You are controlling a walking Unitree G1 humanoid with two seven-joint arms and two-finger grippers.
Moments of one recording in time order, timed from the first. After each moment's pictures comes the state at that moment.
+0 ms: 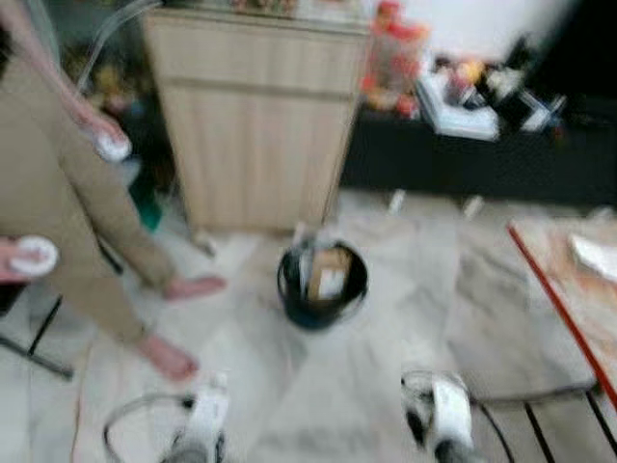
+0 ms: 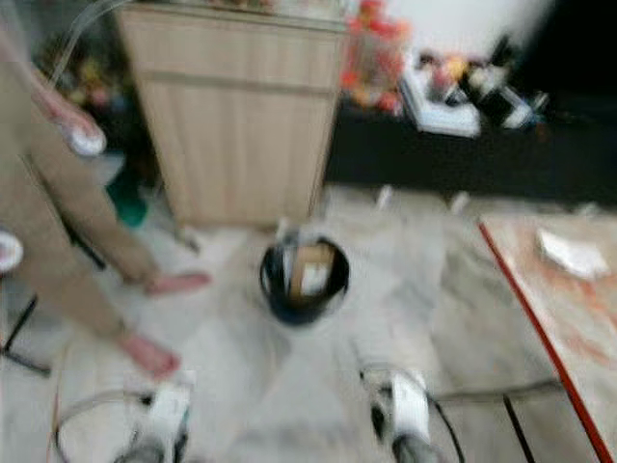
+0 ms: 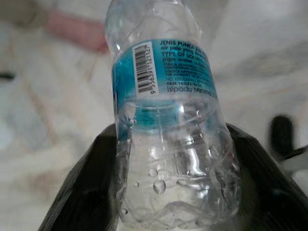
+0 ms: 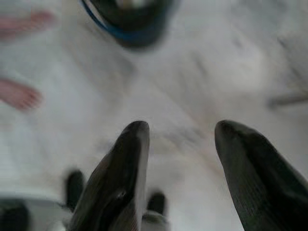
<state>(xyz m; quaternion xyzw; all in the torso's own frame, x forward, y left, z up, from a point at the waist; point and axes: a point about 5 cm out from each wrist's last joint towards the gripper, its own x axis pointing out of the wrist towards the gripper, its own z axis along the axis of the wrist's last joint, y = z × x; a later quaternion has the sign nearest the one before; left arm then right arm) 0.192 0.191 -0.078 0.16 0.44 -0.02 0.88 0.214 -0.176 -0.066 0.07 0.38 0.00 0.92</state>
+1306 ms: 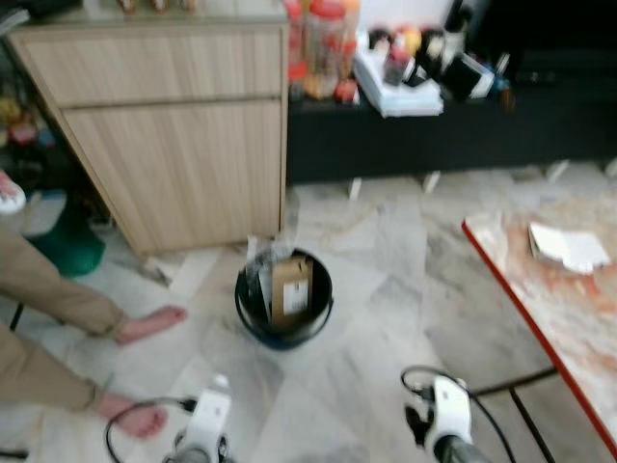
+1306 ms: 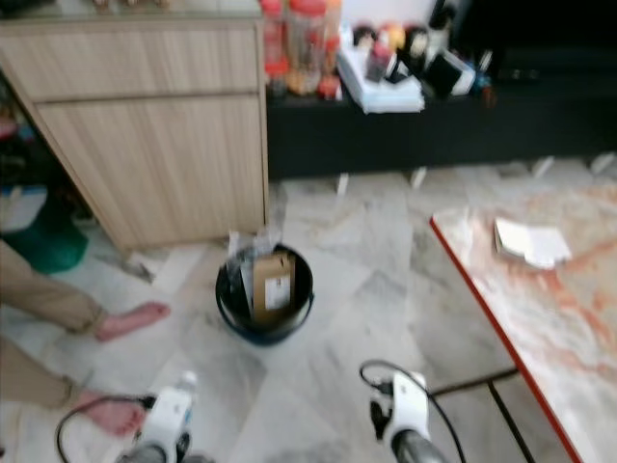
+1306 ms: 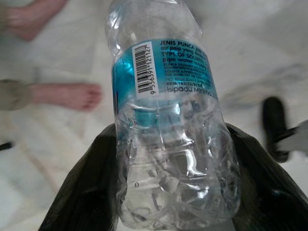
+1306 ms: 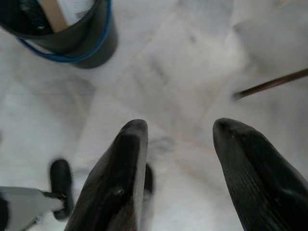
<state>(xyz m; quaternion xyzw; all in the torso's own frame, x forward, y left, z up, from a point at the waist) 0.204 0.165 -0.075 0.14 0.42 -0.04 0.90 0.202 -0.195 -0.071 0.06 0.40 -0.02 0.91</state>
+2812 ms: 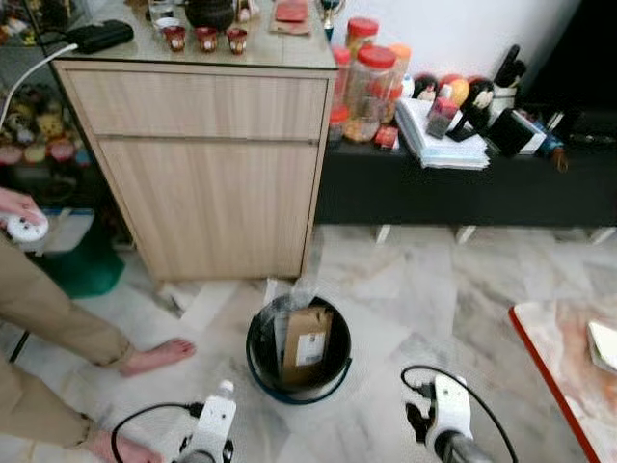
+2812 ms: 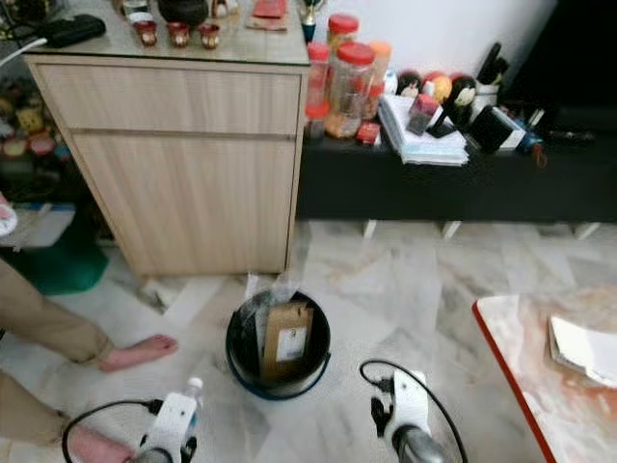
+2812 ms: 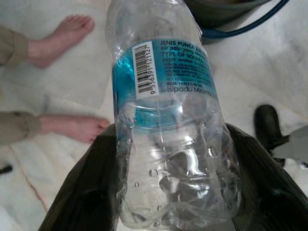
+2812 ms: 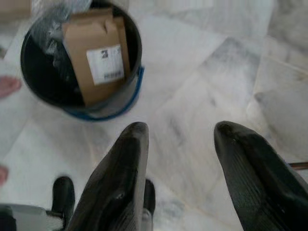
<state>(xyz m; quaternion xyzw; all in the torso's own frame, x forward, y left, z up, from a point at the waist) 0.195 0.175 -0.079 0.15 0.43 -0.03 0.89 0.212 -0.182 -0.067 0.07 0.39 -0.01 0.92</state>
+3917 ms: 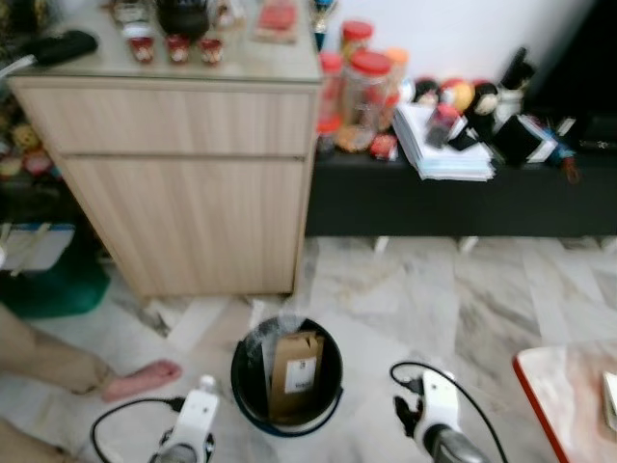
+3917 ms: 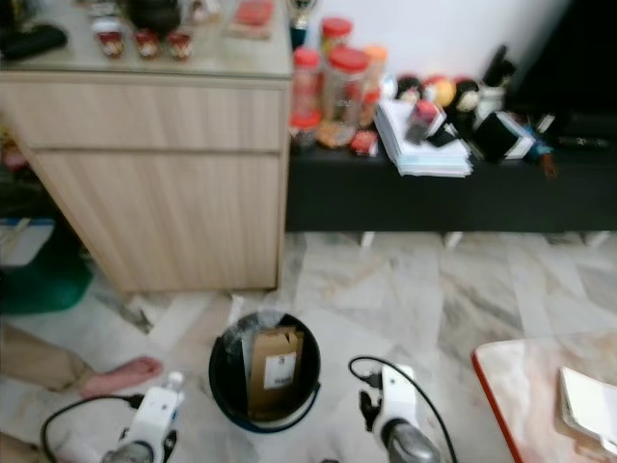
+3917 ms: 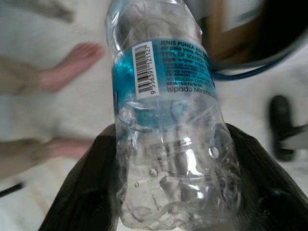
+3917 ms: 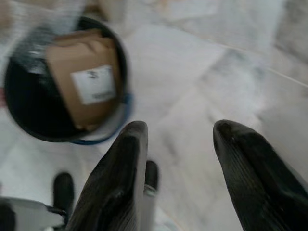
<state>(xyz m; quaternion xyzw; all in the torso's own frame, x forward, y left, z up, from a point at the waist) 0.198 0.167 -0.078 0.14 0.43 -0.04 0.89 0.199 -0.193 -0.073 0.05 0.40 -0.02 0.91</state>
